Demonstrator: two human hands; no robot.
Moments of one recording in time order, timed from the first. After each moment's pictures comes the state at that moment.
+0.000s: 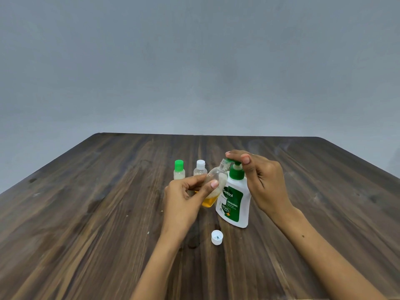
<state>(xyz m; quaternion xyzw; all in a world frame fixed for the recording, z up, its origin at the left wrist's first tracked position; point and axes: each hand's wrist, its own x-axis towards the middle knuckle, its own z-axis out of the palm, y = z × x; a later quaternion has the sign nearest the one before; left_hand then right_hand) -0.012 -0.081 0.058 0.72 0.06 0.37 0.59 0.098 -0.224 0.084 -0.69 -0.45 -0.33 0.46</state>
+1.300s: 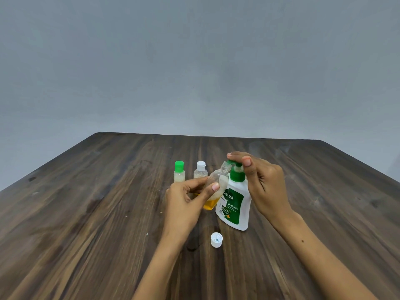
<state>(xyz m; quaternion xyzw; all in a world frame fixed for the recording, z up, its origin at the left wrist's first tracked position) -0.016 -0.088 0.061 0.72 0.05 0.36 0.60 0.099 -0.224 0.082 -0.69 -0.44 -0.33 0.48</state>
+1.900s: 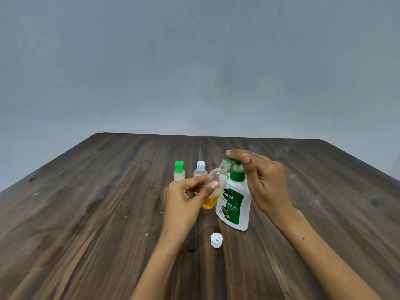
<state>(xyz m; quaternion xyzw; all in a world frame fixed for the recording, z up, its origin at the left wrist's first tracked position) -0.016 -0.087 0.064 0.72 0.04 0.37 0.59 0.102 -0.224 0.086 -0.68 -0.45 -0.33 0.47</state>
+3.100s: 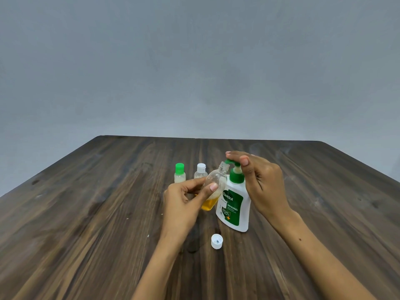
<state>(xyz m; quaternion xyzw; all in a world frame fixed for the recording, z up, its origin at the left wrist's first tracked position) -0.017 -0.086 0.064 0.71 0.04 0.38 0.60 0.095 -0.221 0.088 -0.69 -0.43 -0.35 0.46</state>
